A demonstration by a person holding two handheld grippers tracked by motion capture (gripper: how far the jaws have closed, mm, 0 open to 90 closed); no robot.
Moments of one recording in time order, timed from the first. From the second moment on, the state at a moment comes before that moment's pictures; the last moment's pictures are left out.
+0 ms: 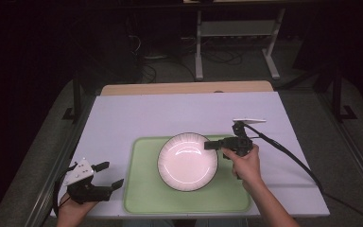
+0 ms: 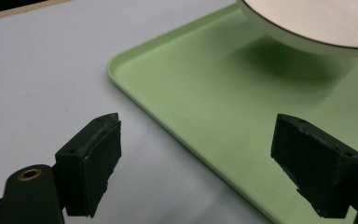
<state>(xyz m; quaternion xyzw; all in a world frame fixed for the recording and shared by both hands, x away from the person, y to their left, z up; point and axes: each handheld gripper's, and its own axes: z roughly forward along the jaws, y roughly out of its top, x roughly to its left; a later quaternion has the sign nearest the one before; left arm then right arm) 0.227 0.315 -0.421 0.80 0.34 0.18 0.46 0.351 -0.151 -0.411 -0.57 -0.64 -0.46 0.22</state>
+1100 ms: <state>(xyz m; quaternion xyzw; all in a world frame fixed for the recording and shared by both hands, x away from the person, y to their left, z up) 0.226 0.315 -0.421 0.80 0.34 0.18 0.46 0.349 -0.142 -0.441 -0.59 -0.67 -0.41 0.18</state>
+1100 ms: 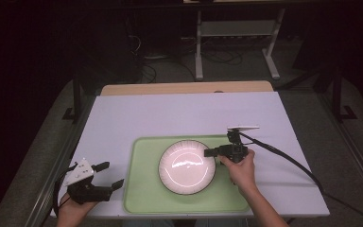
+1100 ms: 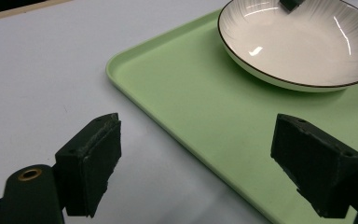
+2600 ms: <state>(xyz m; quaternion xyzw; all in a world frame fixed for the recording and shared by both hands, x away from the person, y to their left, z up) 0.227 0.313 -0.423 0.80 0.34 0.18 0.46 0.337 -0.154 -0.440 -0.57 -0.71 -0.40 0.11</state>
